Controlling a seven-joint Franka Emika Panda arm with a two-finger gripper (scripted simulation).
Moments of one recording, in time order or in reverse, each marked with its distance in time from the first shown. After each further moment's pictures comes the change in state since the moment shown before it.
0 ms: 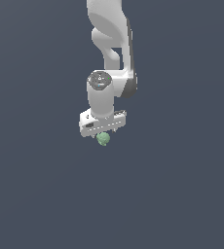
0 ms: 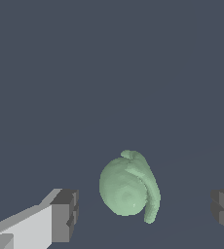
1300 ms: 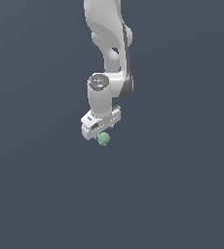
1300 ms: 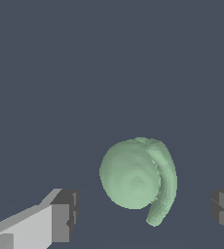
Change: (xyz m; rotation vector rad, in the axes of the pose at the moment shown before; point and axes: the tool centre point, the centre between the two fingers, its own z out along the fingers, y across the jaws) arm -0.026 -0.004 0.027 -0.003 0.020 -0.357
